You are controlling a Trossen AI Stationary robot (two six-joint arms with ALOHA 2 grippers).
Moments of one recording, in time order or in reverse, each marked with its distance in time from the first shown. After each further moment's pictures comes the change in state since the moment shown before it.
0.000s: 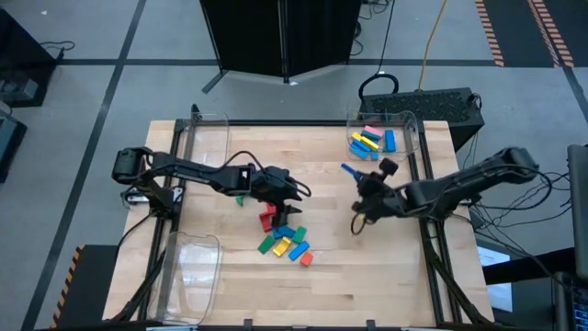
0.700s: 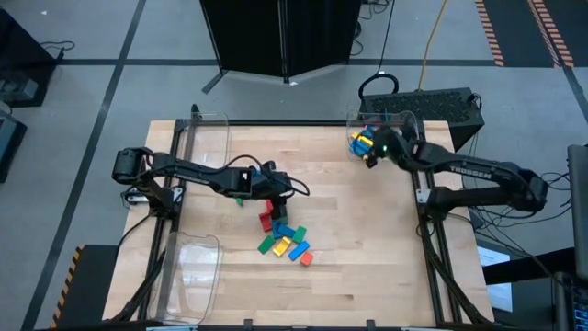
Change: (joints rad) left arm -0.007 0.000 0.000 -0.190 -0.372 -0.043; right arm -0.754 -0.096 0.000 0.043 -0.370 -0.170
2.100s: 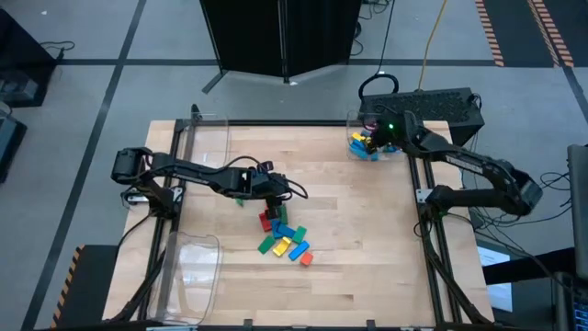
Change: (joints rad) left arm -0.001 -0.006 -0.001 -0.093 -0.010 0.061; right arm -0.257 0.058 0.000 0.165 -0.312 -0.050
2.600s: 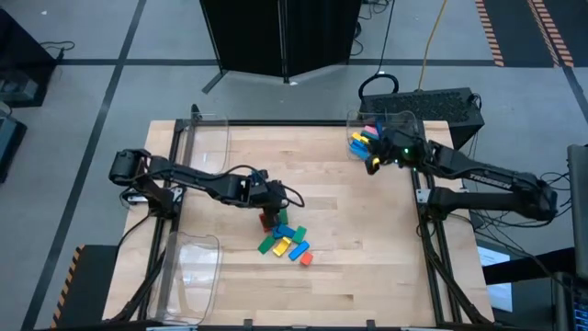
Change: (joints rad) left arm -0.078 -0.009 0.000 -0.067 -0.008 -0.213; right arm 0.350 -0.272 0.000 -0.098 0.000 0.159
